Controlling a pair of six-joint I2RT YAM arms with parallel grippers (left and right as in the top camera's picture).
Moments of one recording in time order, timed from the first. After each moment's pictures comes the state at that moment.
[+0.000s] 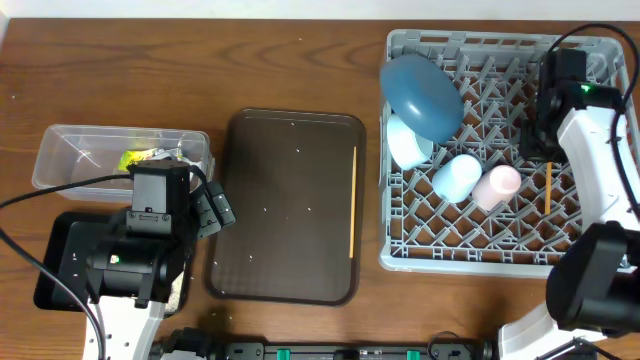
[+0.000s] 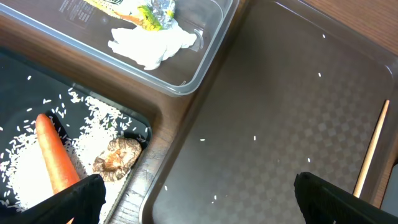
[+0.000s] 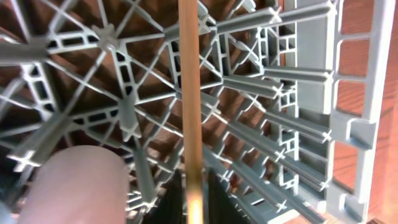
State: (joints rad) left arm -0.11 0.94 0.97 -1.04 -0.13 -0.50; right arm -0.13 1.79 1.48 -1.06 0.40 0.01
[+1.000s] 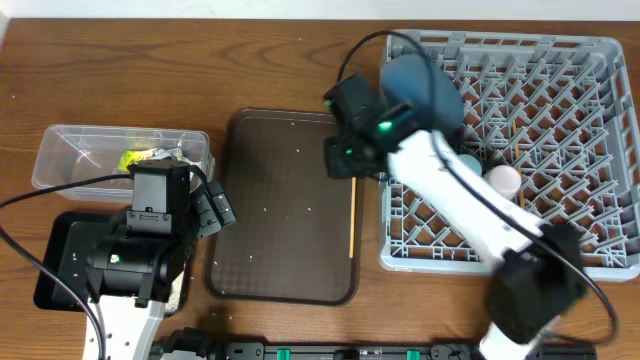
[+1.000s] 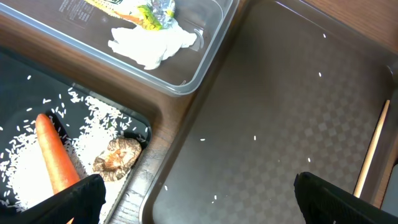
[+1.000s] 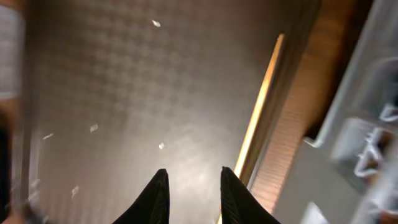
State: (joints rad) left arm -0.11 0.94 0.97 -1.04 -0.13 -0.50; right arm 0.65 1.89 1.57 -0.92 -0.05 0.53
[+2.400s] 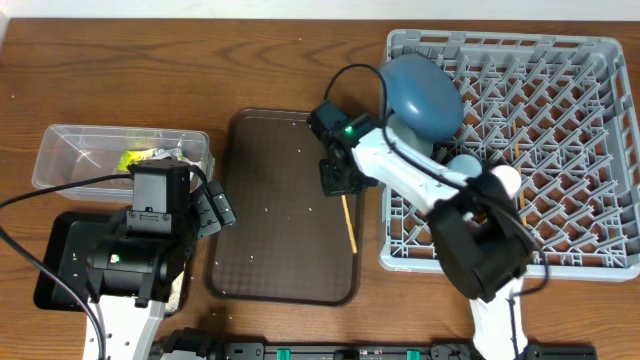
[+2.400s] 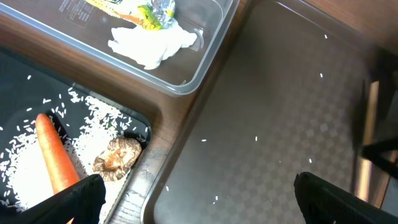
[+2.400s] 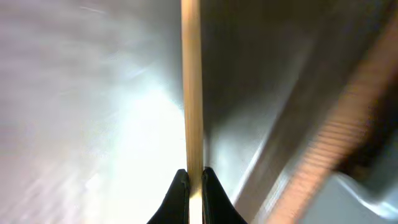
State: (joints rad) left arm -0.11 0.95 0.97 -1.04 -0.13 -0.50; right arm 0.64 2.08 1.58 -0.93 -0.05 0.44
